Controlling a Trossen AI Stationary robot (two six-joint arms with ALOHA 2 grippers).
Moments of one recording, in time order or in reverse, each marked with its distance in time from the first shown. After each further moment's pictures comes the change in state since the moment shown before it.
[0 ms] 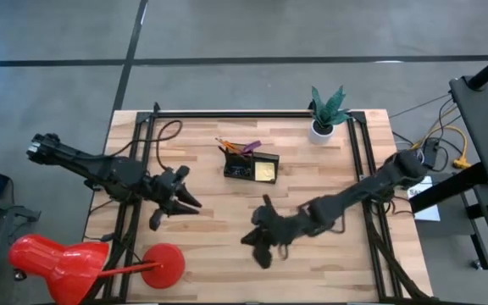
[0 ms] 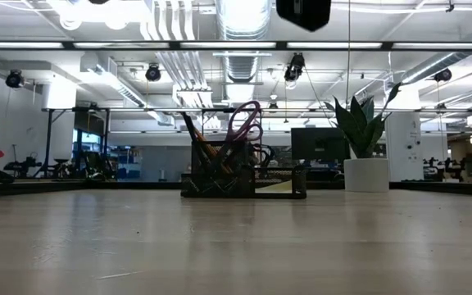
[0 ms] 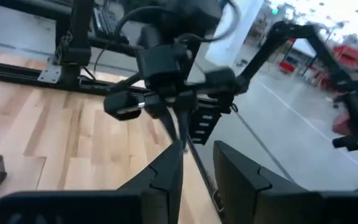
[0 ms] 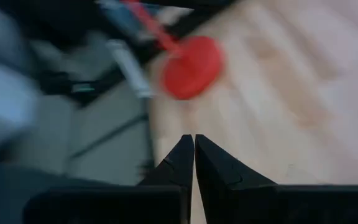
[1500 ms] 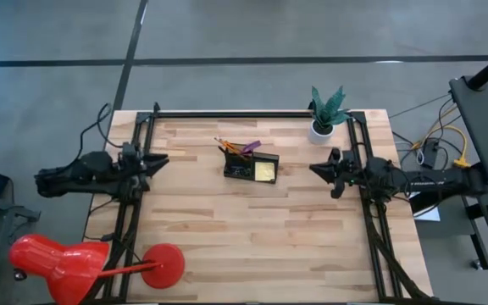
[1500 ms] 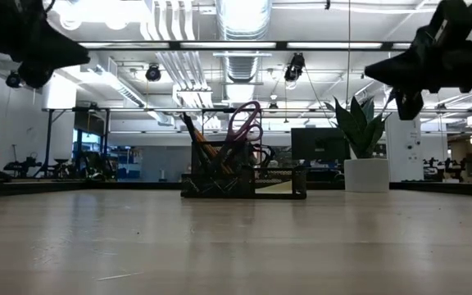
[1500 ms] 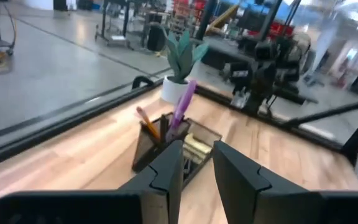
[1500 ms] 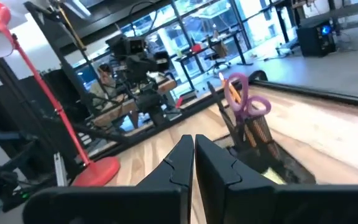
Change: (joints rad) left arm 0.297 -0.789 -0.404 -0.434 -0.430 0.033; right arm -0.537 -1.371 -1.333 0.586 -0.117 -0.407
